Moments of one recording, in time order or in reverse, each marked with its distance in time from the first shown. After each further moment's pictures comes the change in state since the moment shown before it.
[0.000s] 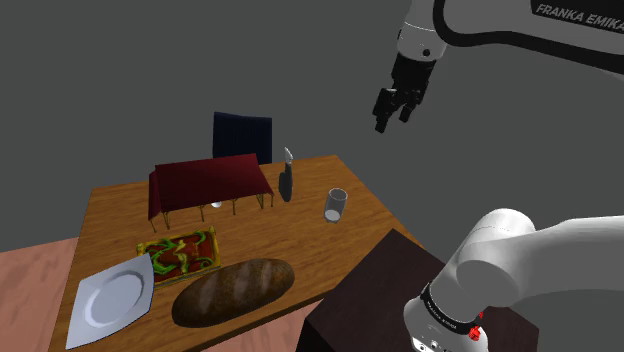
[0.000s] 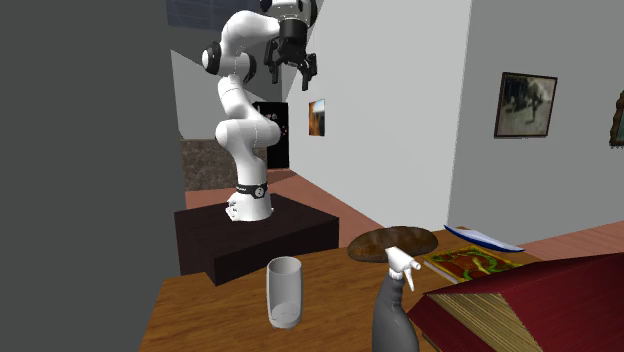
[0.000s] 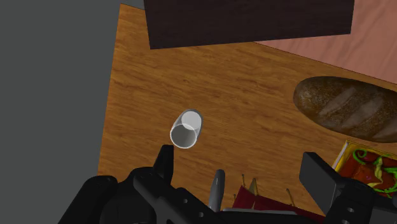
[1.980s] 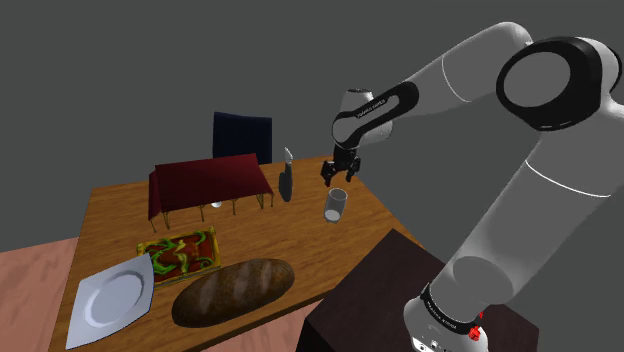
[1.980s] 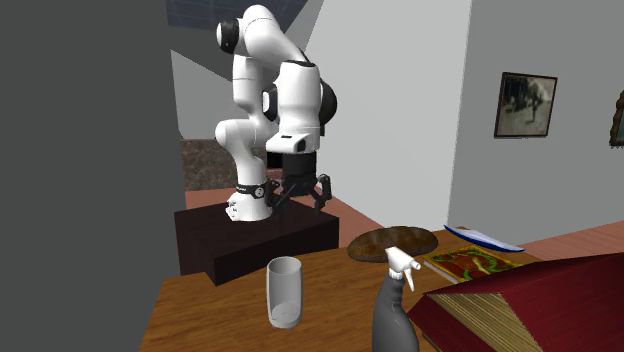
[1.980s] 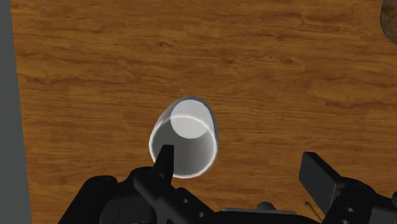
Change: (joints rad) arm -0.069 0.796 -0.177 -0.115 0.113 0.818 -0.040
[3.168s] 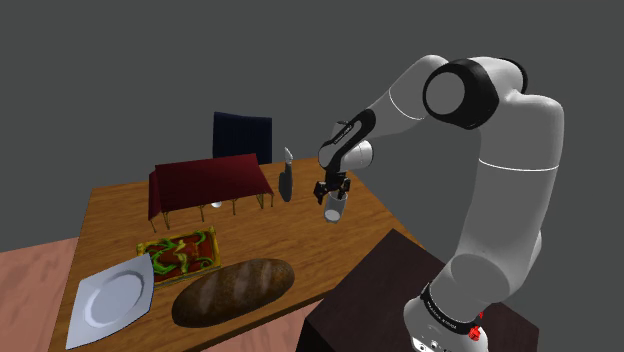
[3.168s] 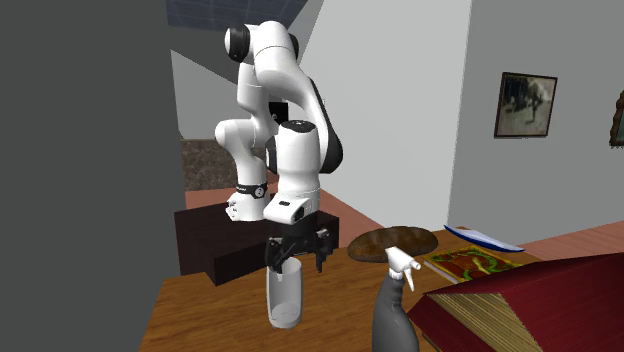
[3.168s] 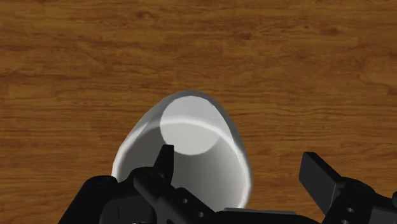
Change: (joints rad) arm -0.043 0.346 0.023 0.100 0.135 0.213 -0.082
